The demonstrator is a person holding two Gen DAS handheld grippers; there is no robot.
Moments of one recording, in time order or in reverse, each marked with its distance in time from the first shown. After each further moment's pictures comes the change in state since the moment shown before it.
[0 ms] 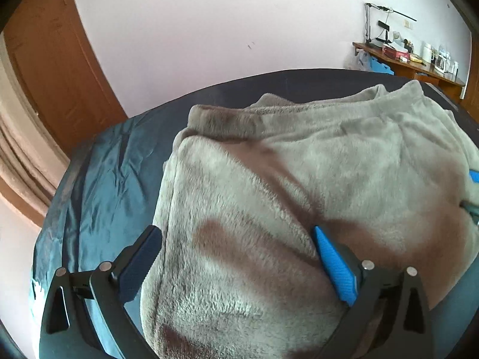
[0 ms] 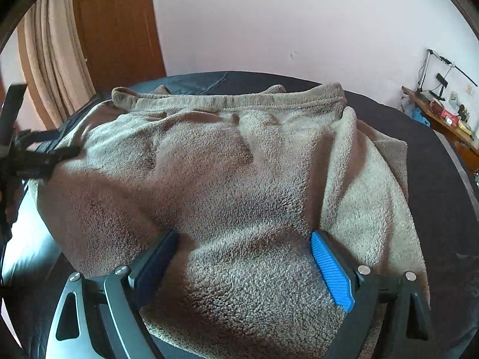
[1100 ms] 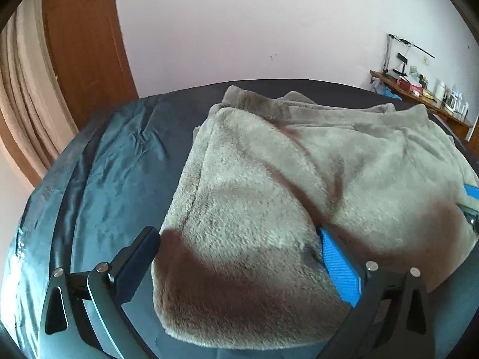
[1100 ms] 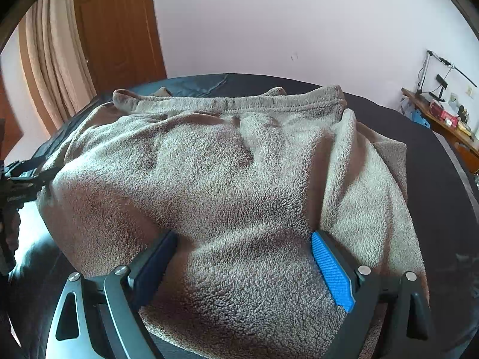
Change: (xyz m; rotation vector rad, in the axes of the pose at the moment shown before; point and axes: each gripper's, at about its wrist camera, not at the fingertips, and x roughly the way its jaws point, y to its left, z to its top) left arm -0.022 0.025 -0.045 -0.169 -0.044 -0.034; right arm 0.000 0.000 0.002 0.004 -0.009 0.005
